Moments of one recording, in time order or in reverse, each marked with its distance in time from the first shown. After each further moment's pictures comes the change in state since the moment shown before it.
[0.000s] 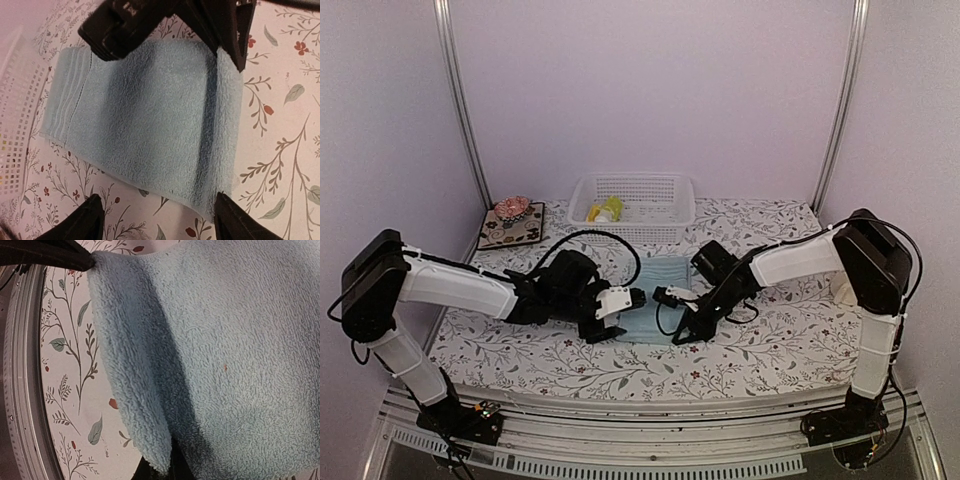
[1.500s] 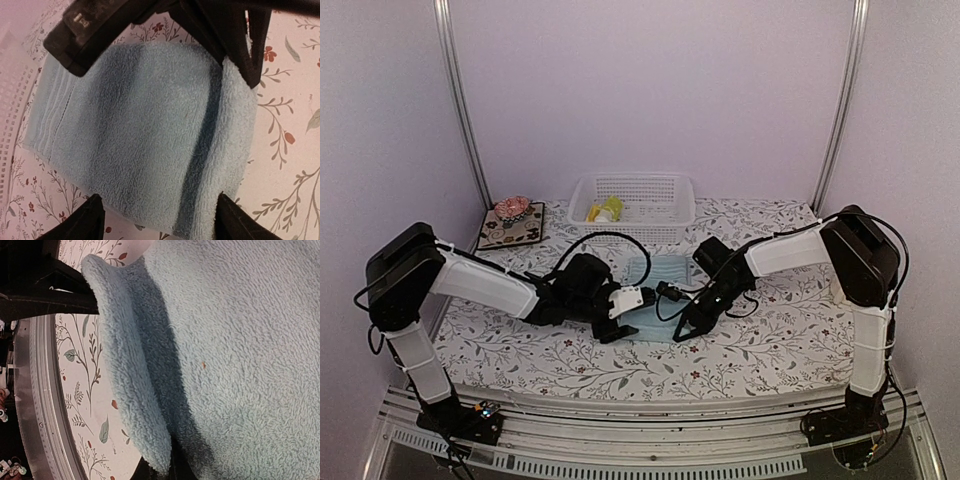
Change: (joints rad) left arm 0.007 0.154 0.052 0.121 0.019 -0.047; right arm -0.069 0.098 0.109 -0.131 -0.128 0.069
